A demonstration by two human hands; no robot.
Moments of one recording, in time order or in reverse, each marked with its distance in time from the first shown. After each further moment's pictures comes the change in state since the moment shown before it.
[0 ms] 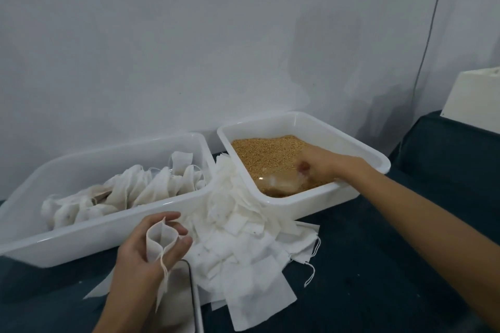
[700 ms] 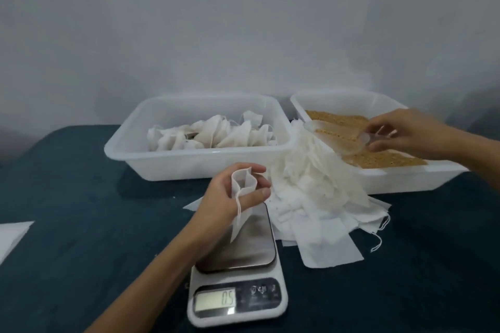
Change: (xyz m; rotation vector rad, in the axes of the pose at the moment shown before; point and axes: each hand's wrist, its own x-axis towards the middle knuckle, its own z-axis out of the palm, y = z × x) left_hand -0.018 0.021 -0.029 -0.212 -0.216 -0.110; right_hand -0.072 -0.081 -0.060 0.207 0.153 -0.194
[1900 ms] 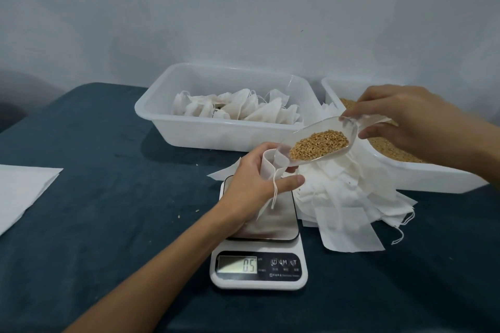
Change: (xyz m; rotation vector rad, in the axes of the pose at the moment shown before) left_hand -0.011 -0.010 0.003 0.045 0.117 -0.069; right_hand -0.005 -0.113 0.011 -0.246 0.128 -0.349
